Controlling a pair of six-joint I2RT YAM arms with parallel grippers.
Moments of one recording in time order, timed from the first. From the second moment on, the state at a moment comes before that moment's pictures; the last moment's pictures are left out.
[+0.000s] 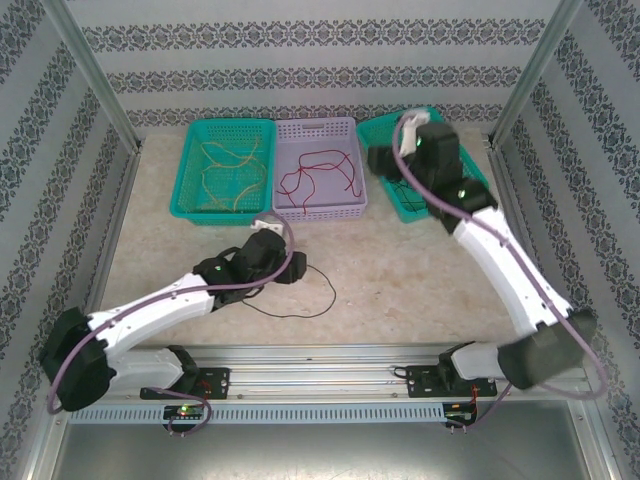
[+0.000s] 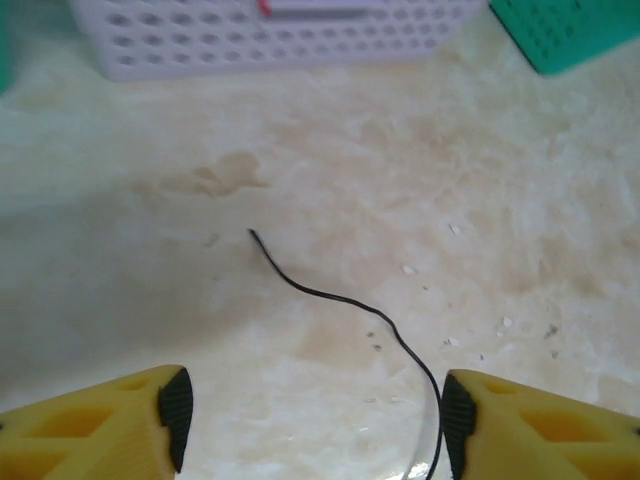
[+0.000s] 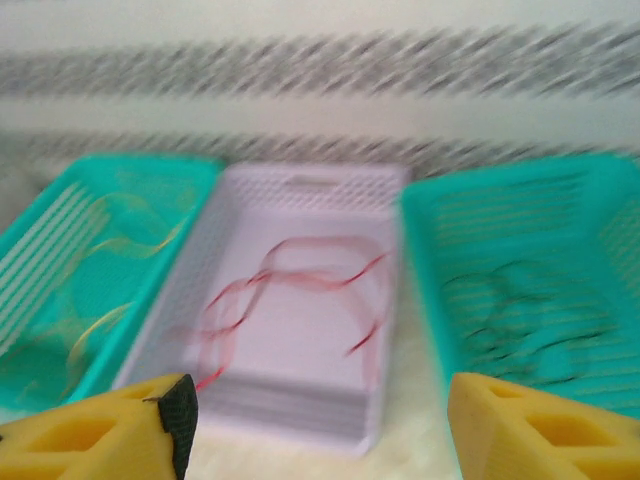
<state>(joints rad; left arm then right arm) -0.77 1.18 0.80 -0.39 -0.20 -0.62 0.39 1.31 1.35 -0.47 0.00 0.22</state>
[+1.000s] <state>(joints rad) -0.57 0.83 0.91 -0.78 -0.32 -0.57 0.83 1.80 1.10 -0.39 -0.07 0.18</state>
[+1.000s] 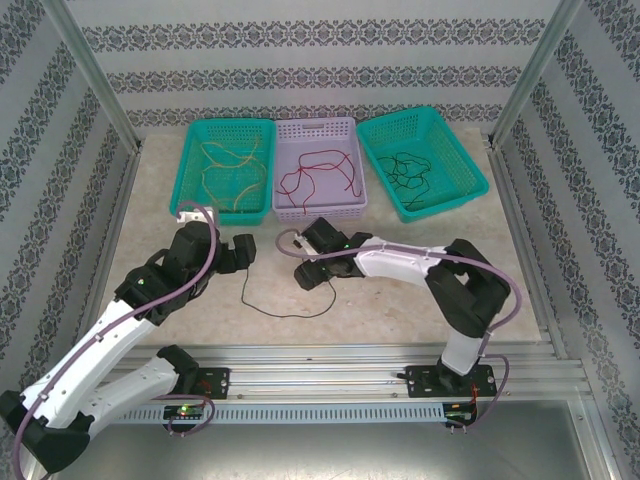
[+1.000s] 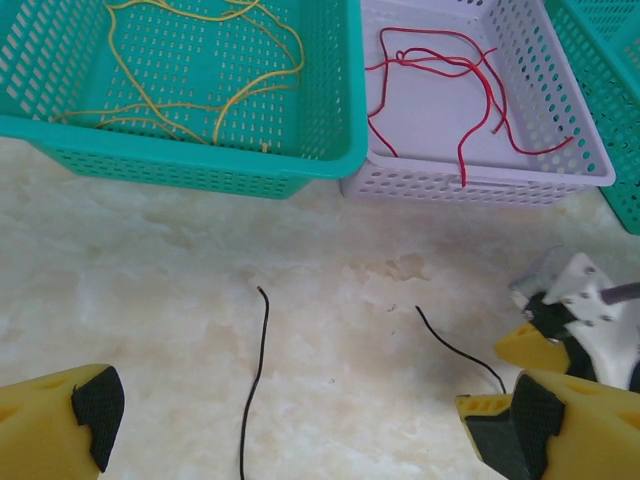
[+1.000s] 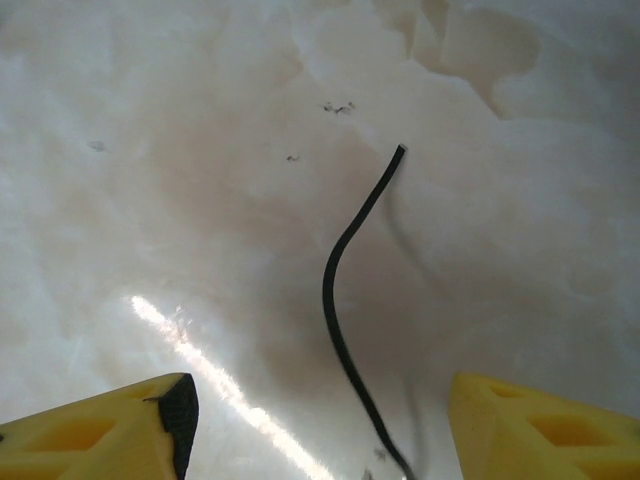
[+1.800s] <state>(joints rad) -0.57 0.84 0.91 -0.79 -0.32 -0.55 0.75 1.32 1.33 -0.56 0.03 0.11</state>
